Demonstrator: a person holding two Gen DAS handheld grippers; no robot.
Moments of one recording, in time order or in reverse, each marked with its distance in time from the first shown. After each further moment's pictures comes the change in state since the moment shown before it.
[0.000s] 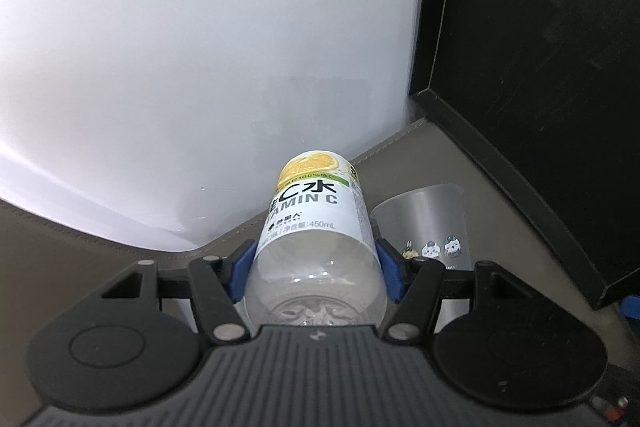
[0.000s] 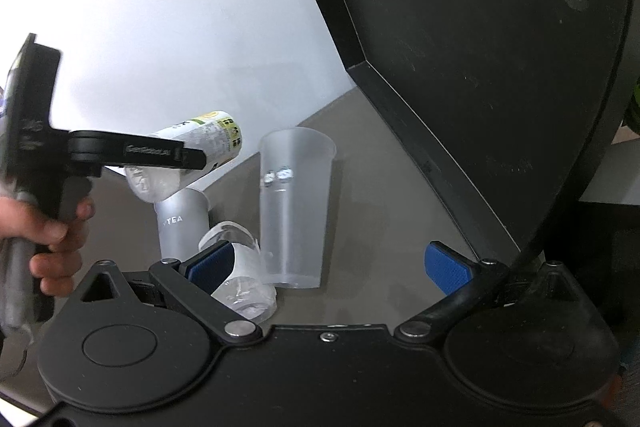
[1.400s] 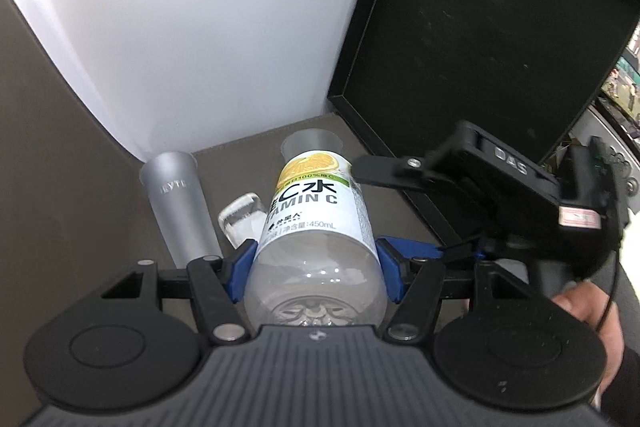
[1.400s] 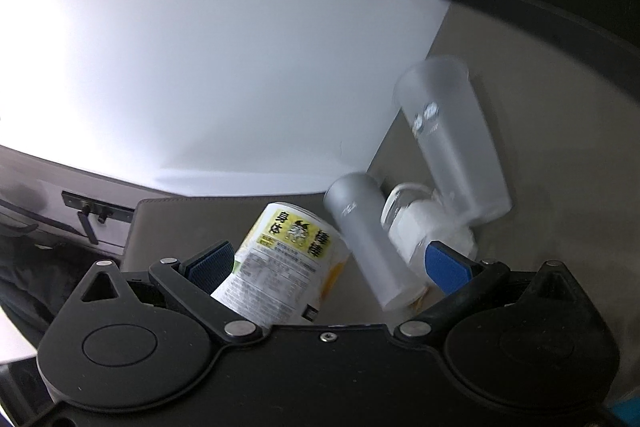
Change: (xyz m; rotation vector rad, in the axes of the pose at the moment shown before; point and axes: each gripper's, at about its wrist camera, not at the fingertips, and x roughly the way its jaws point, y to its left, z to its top) left arm -0.128 -0.013 -0.121 -0.198 -0.114 -0.247; right arm 0.018 -0.004 -0.019 0.447 0.107 0.550
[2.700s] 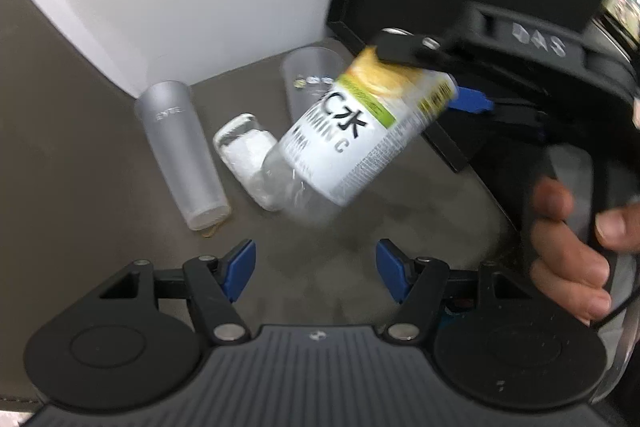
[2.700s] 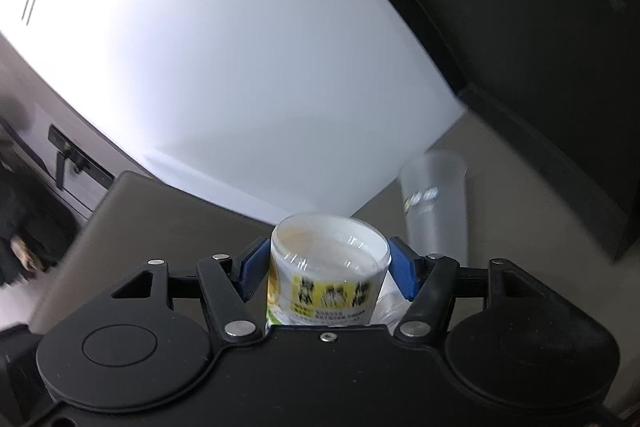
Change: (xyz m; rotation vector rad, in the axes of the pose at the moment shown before) left arm 0.028 -0.007 -0.030 0.032 0.174 0.059; right arm -0.038 0.050 -0.015 -0.393 -0.186 -0.169
